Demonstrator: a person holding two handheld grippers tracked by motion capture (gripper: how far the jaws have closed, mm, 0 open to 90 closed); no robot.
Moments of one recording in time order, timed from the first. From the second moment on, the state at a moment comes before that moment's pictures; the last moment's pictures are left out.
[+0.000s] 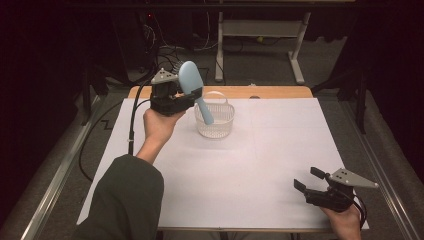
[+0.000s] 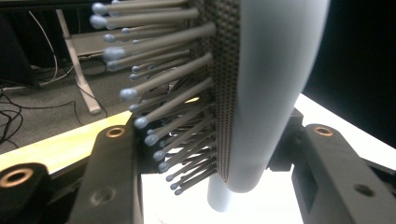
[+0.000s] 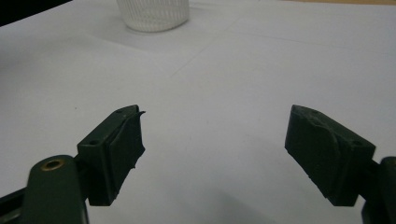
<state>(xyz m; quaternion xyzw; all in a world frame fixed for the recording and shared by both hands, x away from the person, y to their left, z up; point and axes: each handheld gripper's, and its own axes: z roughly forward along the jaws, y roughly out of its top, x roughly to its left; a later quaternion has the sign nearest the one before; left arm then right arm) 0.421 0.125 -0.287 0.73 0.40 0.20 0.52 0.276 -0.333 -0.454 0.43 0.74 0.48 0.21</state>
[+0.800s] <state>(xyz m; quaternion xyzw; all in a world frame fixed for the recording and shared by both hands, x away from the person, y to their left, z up) 0.450 0.109 -0.295 0.73 0.42 0.20 0.50 0.276 -0.333 -0.454 0.42 0.74 0.48 0.21</state>
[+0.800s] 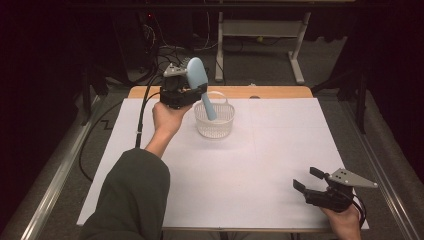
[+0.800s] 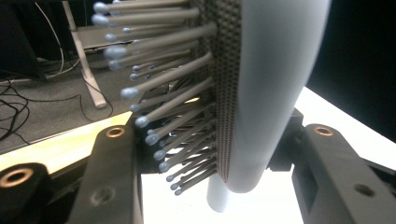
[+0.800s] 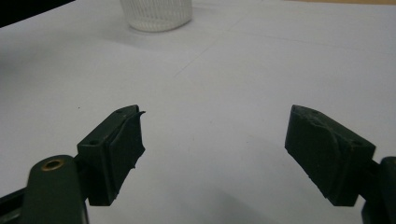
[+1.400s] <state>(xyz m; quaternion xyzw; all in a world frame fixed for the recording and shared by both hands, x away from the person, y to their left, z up) 0.462 0.095 -0.311 0.74 0.42 0.20 0.49 0.275 -0.332 -0.454 0.42 0.74 0.48 0.21</state>
